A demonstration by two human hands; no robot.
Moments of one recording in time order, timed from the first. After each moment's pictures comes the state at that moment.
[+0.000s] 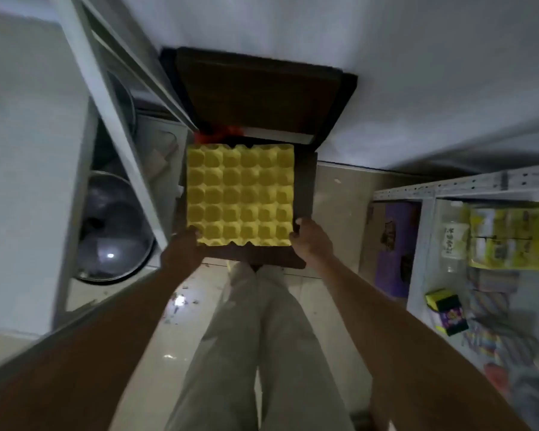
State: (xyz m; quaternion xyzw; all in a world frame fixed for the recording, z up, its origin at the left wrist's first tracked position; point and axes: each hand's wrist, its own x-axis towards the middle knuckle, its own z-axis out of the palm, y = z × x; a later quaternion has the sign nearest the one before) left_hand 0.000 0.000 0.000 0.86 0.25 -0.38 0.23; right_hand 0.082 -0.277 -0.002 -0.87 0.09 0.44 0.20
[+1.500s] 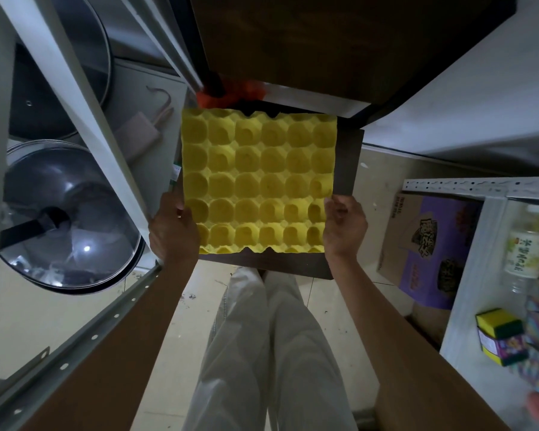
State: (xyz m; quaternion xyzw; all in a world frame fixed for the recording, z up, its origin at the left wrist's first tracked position) left_hand 0.017 0.031 -0.097 0.86 0.44 -0.06 0.24; right_hand 0.083 -0.236 -0.116 -0.87 0.24 0.07 0.42
